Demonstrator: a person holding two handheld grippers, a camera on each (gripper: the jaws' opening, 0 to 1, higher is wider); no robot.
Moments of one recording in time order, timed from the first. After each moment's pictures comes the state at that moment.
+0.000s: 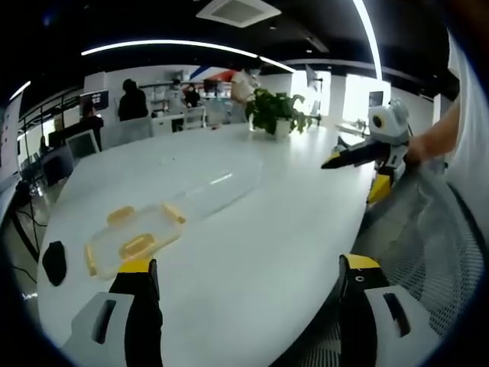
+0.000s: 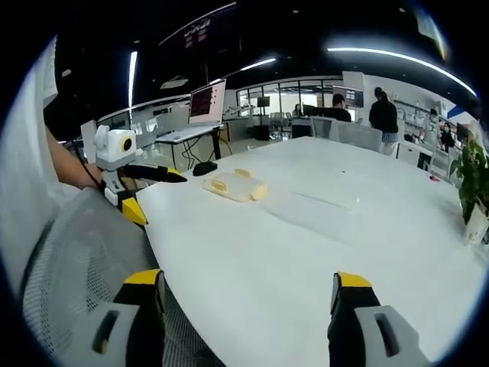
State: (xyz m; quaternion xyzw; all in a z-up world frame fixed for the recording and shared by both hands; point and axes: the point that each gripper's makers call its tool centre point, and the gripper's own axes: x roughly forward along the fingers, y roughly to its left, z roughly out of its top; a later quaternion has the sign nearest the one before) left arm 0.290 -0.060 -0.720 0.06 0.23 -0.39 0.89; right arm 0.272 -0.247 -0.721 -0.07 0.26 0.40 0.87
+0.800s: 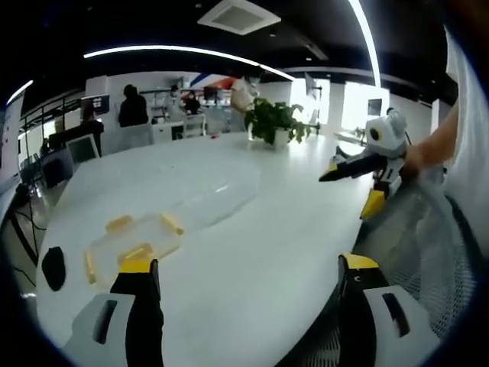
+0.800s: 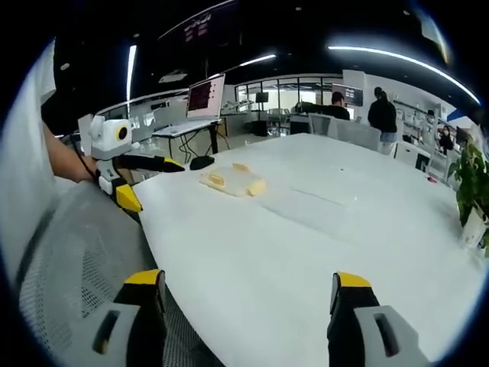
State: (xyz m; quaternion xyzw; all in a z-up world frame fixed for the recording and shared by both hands) left arm 0.292 -0.067 -0.701 0.04 0.20 -0.39 0.90; right arm 0.272 -0.249 -0.725 -0.09 0.27 0.40 0.87
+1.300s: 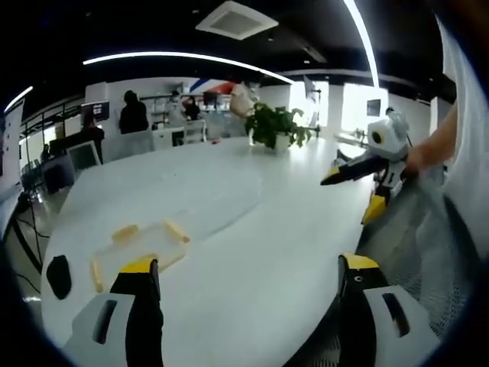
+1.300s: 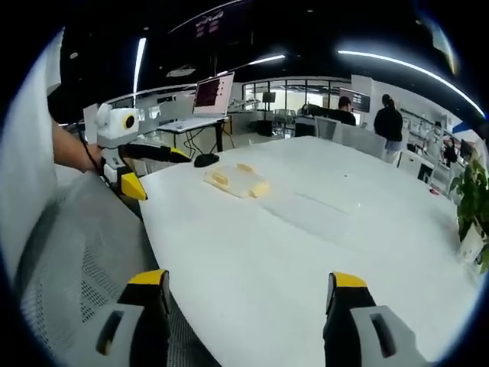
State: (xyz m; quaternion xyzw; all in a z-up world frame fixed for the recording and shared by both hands) left arm 0.298 -0.062 -0.694 0.05 0.19 -0.39 0.90; right arm 0.272 -0.245 -0.719 -0.12 0.26 0.41 0.87
